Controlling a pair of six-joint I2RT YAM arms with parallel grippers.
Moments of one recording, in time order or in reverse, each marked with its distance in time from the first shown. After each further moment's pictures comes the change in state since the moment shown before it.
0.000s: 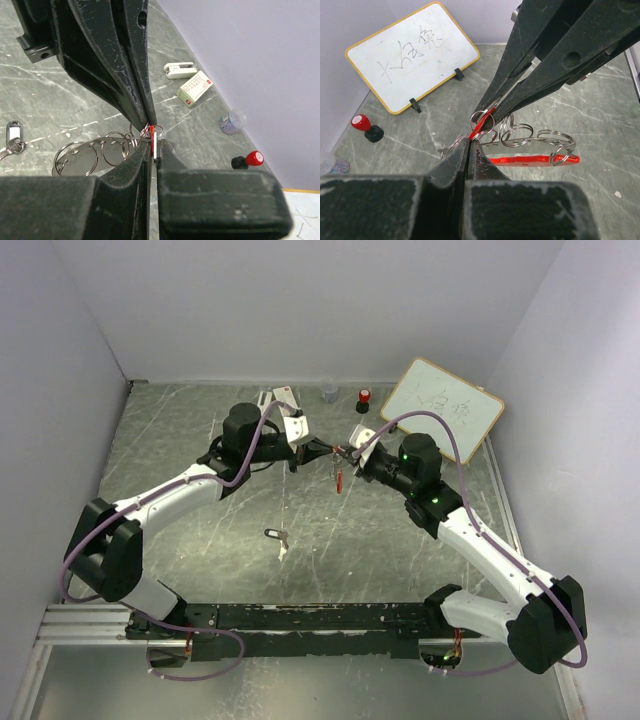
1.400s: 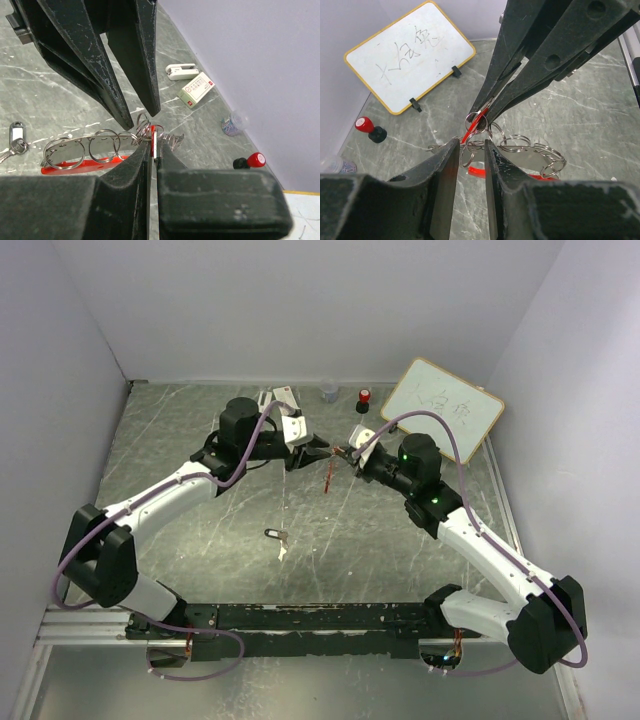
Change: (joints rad) left arm 0.010 -0.037 0.027 -0.104 0.024 0.072; right arm 0.001 0.000 0.000 0.000 0.004 0.006
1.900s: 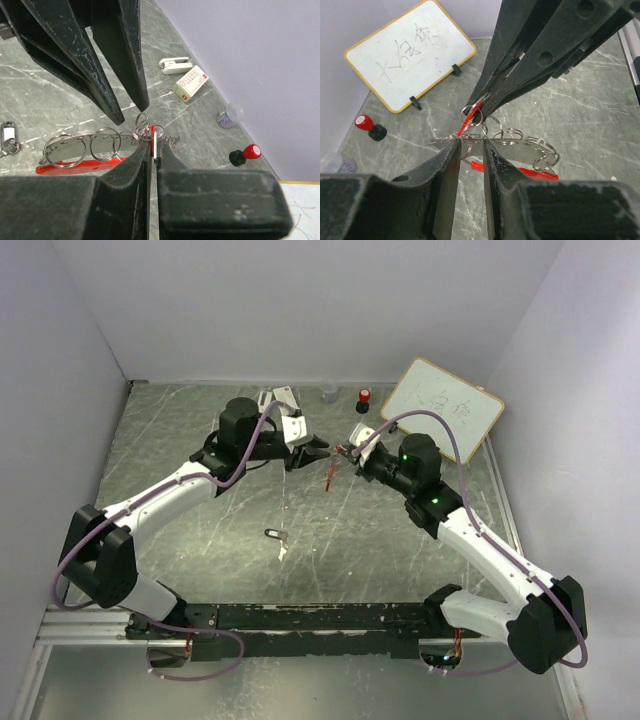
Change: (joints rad) left arm 0.000 -0.006 0.000 -0.002 -0.012 0.001; right arm 0.000 -0.001 0.000 -0.006 0.043 0.004
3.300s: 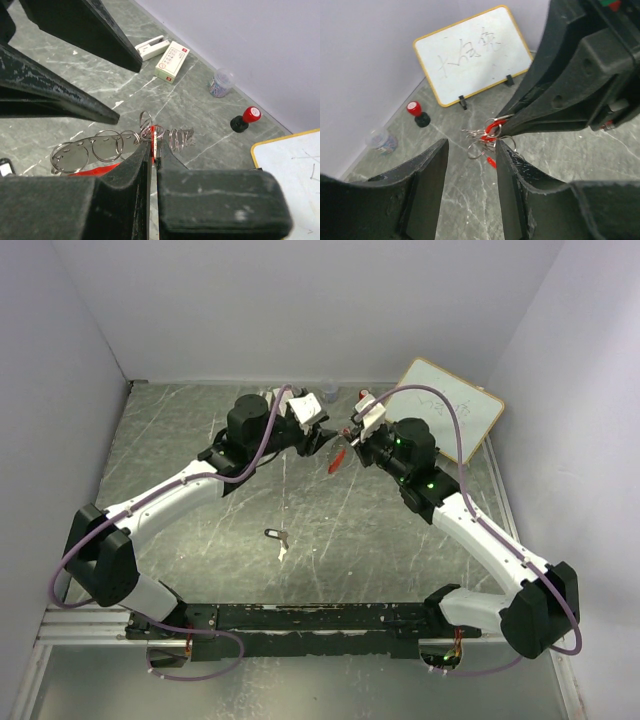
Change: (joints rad) left arm -0.076 0.019 0.085 0.034 -0.420 -0.138; right arm 0.000 0.091 0.130 -0.072 0.226 0.236
